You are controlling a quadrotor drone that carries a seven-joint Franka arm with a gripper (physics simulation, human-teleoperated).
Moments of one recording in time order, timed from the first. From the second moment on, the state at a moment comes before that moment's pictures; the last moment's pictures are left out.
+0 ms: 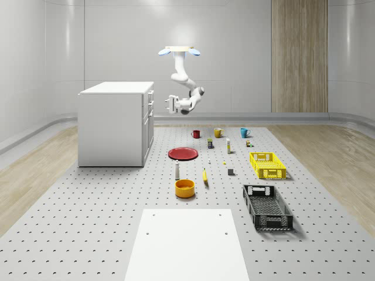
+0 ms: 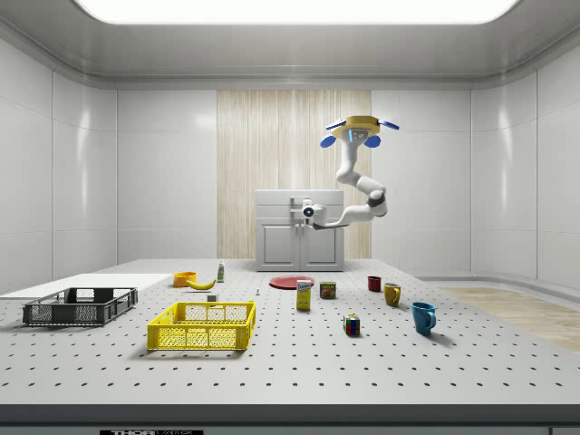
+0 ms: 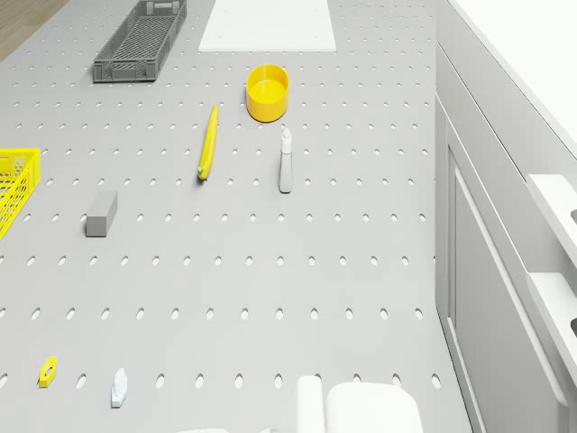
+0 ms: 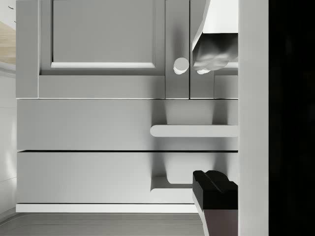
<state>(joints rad) 0.83 -1.06 -0.64 -2.59 1.05 2.08 0.73</state>
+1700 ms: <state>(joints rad) 0.94 -0.78 -0.48 -2.52 1.40 2.22 0.51</state>
